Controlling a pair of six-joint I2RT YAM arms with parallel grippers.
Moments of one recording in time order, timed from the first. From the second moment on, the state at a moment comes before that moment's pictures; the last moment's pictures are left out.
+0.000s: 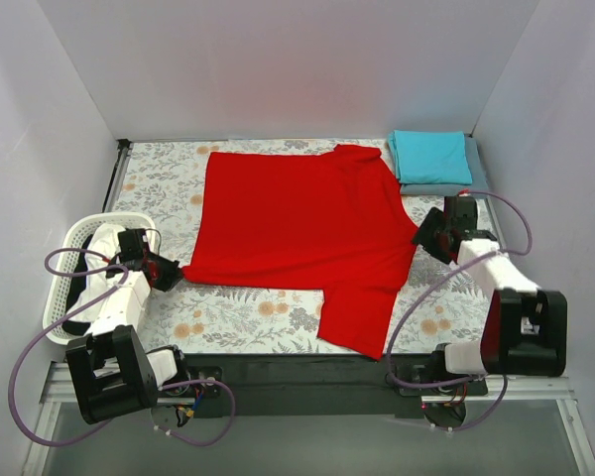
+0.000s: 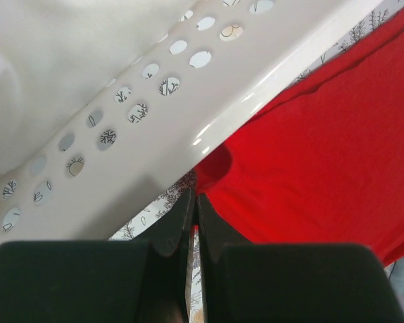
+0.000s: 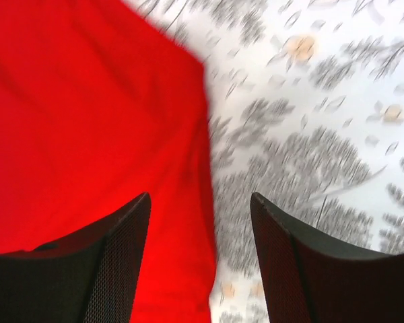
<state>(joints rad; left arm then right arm) 0.26 1.16 0.59 -0.46 0.09 -0.91 -0.01 1.40 0.80 -0.33 0.01 0.54</state>
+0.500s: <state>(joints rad) 0.26 1.16 0.56 -0.39 0.11 -0.91 0.61 0.85 0.51 -0.65 0.04 0.74</state>
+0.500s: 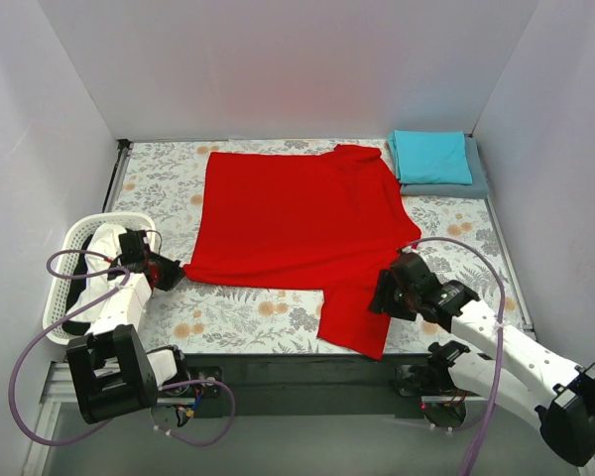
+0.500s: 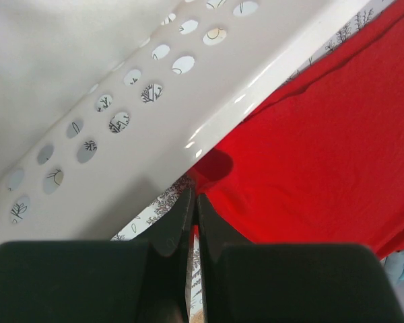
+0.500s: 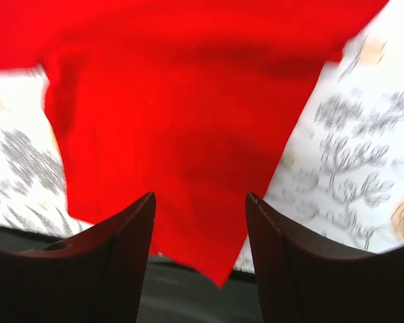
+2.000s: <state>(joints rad) 0.26 1.16 0.55 -0.37 0.14 -0.90 1.00 0.92 0.38 -0.75 0.00 1.16</state>
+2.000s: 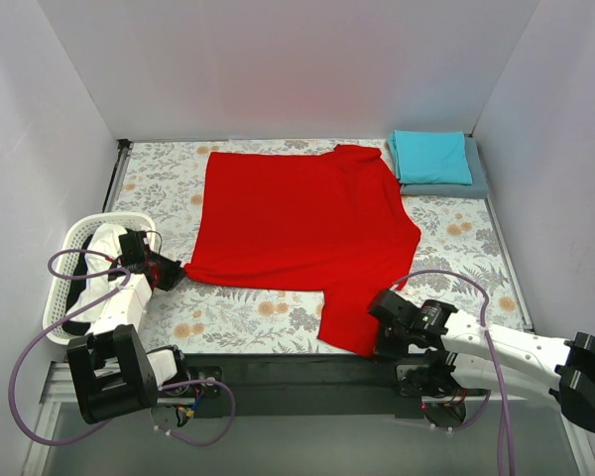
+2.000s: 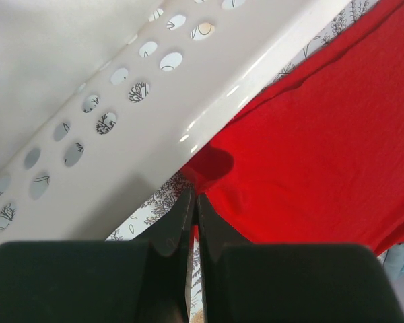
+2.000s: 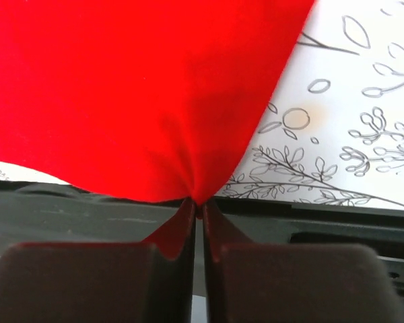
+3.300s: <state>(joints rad) 0.14 1.15 0.60 -0.45 0.07 -0.96 1.00 0.70 0.81 -1.18 0.28 1.07</state>
